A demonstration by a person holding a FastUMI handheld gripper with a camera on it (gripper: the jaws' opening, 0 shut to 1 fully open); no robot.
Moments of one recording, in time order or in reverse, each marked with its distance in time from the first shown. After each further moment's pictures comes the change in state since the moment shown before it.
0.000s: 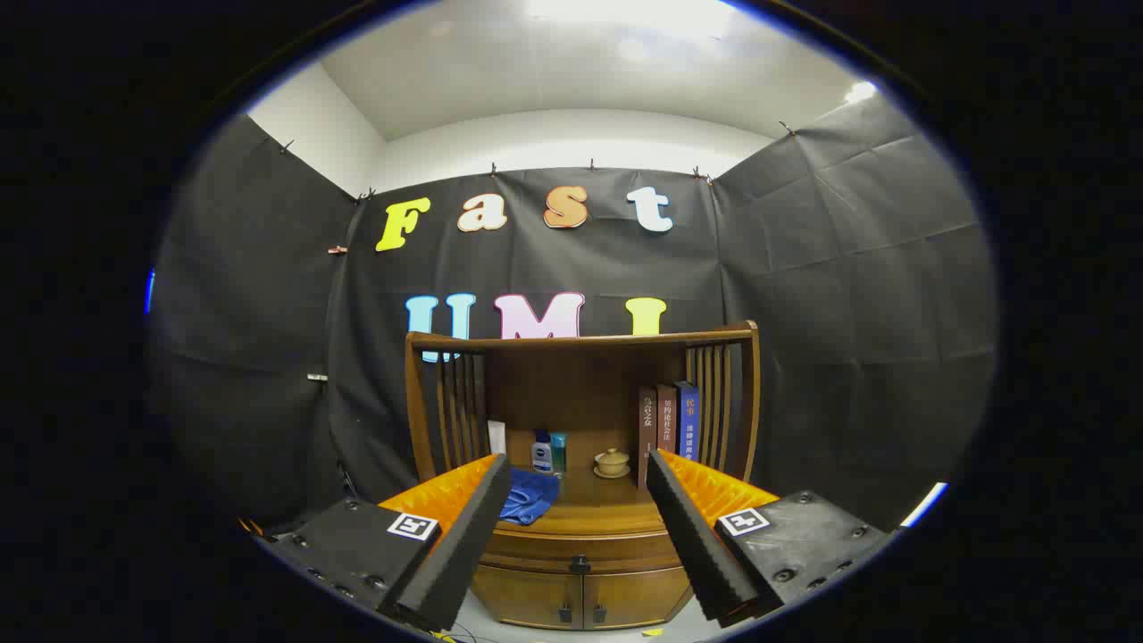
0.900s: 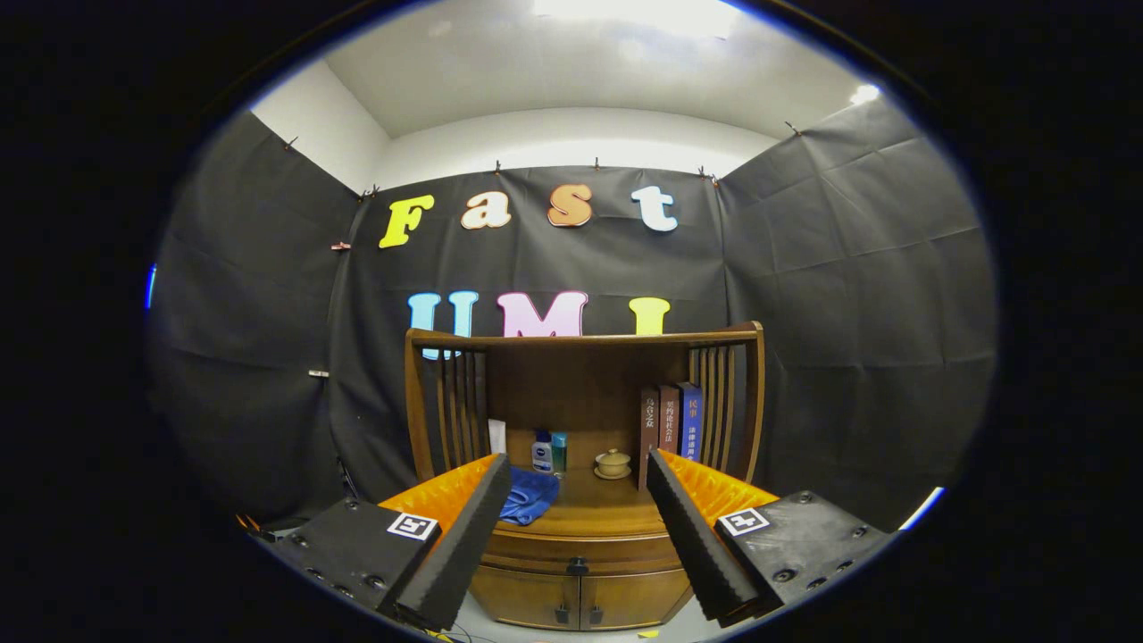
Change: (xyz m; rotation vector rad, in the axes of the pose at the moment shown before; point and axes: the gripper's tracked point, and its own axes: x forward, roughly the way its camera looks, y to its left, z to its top) arm 0.010 -0.004 -0.006 -0.006 0.010 0.013
